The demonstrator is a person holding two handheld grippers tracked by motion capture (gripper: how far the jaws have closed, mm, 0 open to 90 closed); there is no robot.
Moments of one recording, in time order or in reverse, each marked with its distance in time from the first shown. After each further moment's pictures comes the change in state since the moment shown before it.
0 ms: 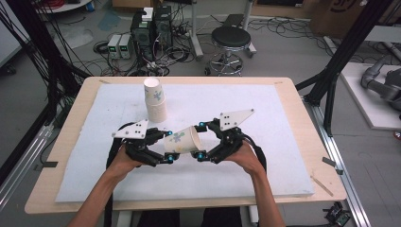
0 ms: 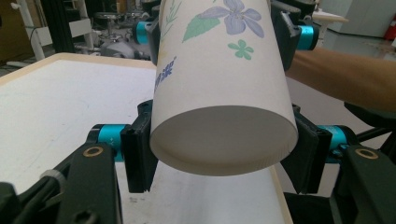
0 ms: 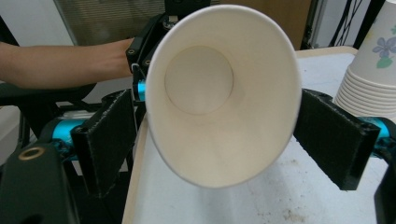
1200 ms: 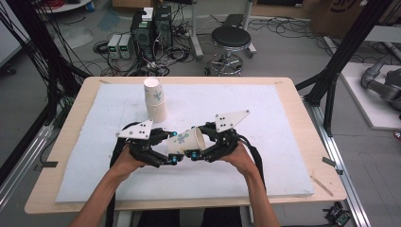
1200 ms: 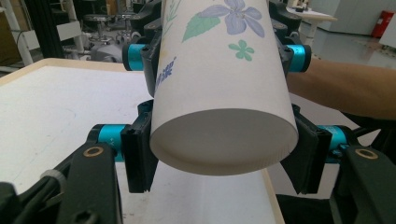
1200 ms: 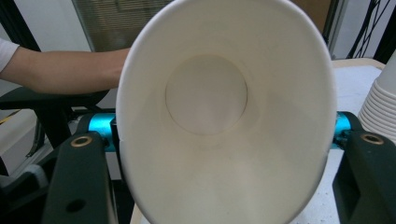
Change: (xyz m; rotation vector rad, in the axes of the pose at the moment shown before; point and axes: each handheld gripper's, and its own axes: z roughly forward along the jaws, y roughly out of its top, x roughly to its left) left arm -0.003 0.006 0.011 0.001 -0.038 0.011; right arm 0.000 -0.001 0.012 -0.036 0.062 -0.013
